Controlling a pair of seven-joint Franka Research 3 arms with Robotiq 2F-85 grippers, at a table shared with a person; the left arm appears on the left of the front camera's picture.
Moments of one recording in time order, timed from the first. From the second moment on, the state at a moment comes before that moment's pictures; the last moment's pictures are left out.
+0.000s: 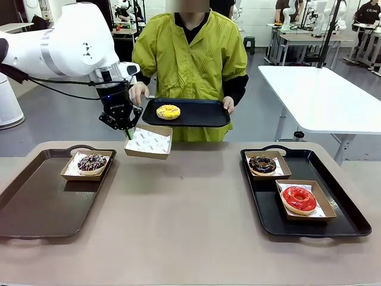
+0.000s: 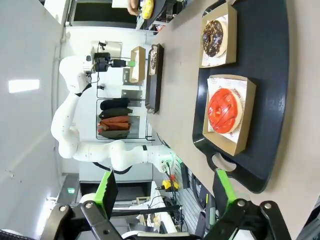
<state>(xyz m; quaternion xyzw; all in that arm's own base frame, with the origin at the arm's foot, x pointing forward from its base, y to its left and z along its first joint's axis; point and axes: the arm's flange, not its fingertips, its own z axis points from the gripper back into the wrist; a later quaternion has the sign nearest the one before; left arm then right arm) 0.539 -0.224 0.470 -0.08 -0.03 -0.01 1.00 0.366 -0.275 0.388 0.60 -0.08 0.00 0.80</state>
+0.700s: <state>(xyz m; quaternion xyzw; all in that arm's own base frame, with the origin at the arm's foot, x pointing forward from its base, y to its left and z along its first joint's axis) 0.538 -0.225 0.473 -0.08 -0.03 -0.01 1.00 0.363 -0.277 0.388 0.60 -0.08 -0.01 0.80</state>
